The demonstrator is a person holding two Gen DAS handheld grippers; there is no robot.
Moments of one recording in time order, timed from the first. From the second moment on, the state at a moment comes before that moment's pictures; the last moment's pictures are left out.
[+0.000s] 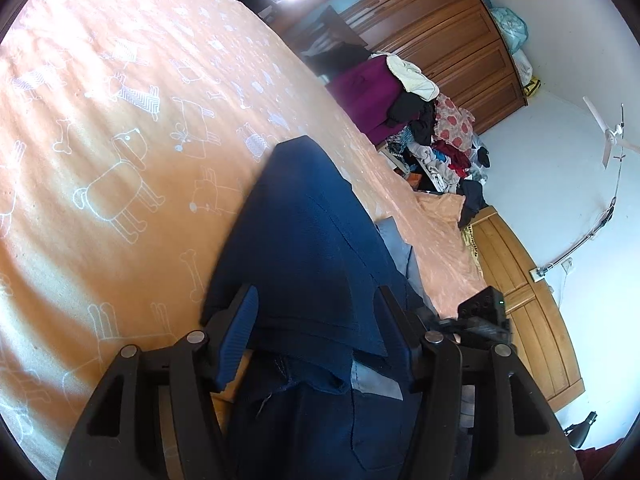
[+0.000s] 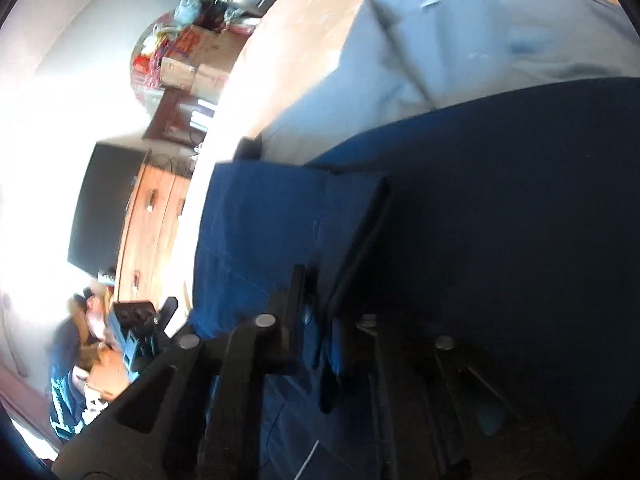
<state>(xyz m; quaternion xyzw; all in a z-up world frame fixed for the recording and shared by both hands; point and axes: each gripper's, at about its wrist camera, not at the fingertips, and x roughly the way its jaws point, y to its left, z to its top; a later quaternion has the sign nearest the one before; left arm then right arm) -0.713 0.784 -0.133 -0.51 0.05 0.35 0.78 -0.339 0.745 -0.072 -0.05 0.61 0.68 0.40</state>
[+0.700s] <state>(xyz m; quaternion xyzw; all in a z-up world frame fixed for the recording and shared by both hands) -0.622 0.795 -0.108 -0.39 0.26 0.37 0.80 -0.202 0.620 -0.011 0.03 0.56 0.65 0.51</state>
